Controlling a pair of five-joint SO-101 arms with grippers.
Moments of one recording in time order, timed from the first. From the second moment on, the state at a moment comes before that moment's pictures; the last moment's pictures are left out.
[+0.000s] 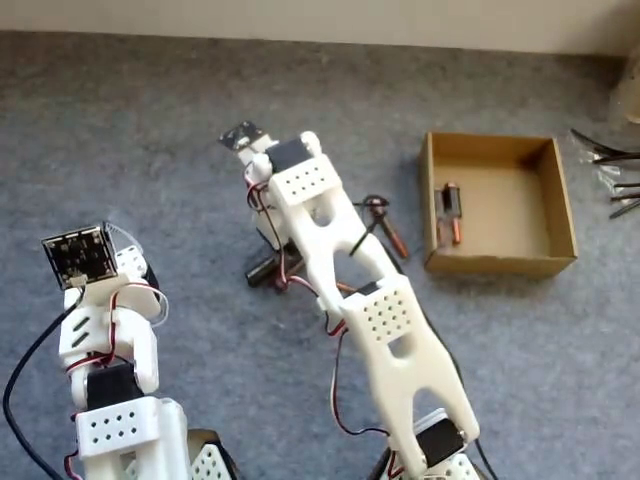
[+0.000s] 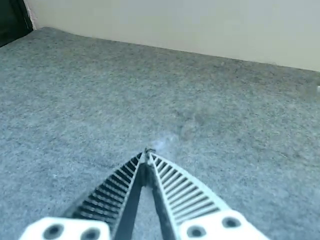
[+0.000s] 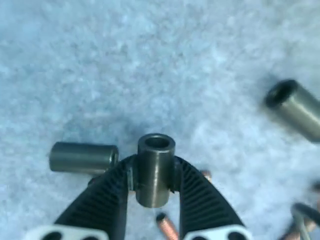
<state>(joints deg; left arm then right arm) -21.7 -83.9 89.0 21.3 5.1 -35.9 57.5 -66.0 99.3 15.5</state>
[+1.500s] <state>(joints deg) -18.2 -83.9 89.5 21.3 5.1 -22.2 -0.6 -44.0 100.1 16.9</state>
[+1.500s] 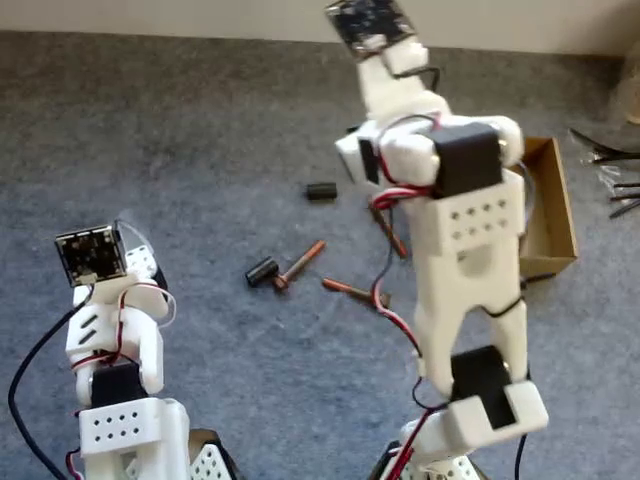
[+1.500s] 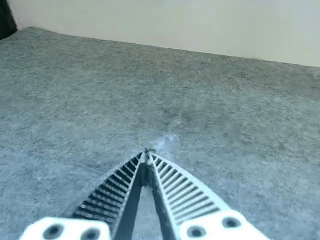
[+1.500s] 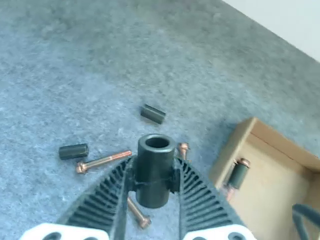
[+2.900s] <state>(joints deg) 7.0 -83.9 91.2 32.7 -24.0 -8.8 -77.3 44.6 72.0 13.1</state>
